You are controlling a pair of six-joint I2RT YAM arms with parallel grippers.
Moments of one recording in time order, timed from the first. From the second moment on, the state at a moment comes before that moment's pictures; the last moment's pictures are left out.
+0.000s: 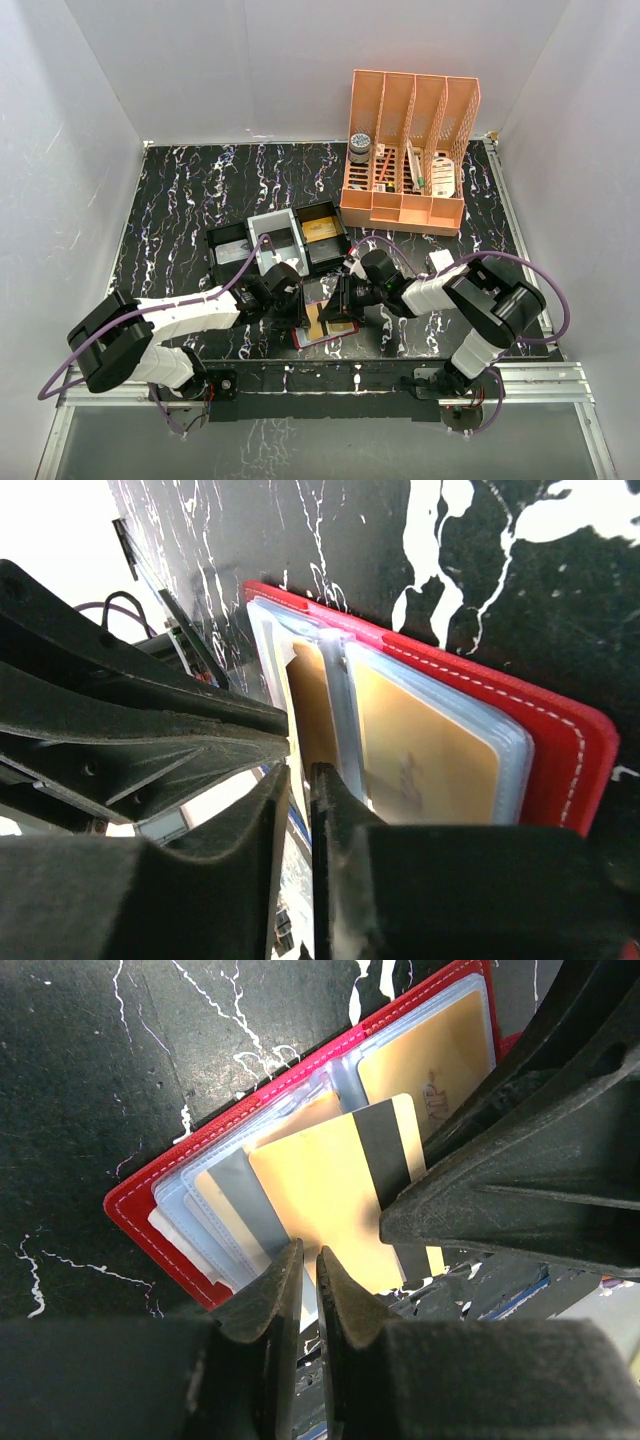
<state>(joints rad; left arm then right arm) -0.94 1.33 0.57 -0.22 0.07 -0.86 0.70 1.63 0.47 0.47 -0.67 1.04</state>
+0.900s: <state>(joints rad) -0.94 1.34 0.58 -0.21 0.09 -0.85 0.68 1.61 0.46 0.41 -0.66 1.00</state>
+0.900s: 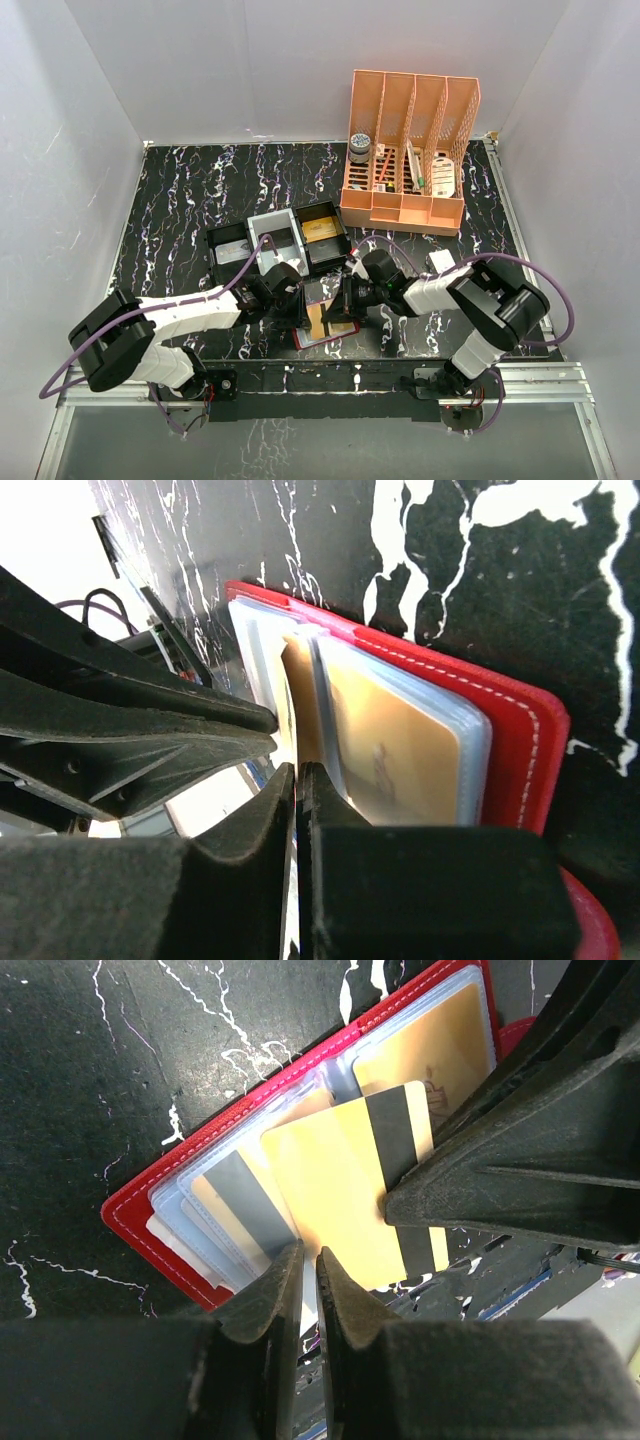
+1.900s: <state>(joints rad) -0.94 1.06 0.62 -0.40 -0.09 -0.84 0.63 0.93 0.48 0.15 -0.31 0.47</state>
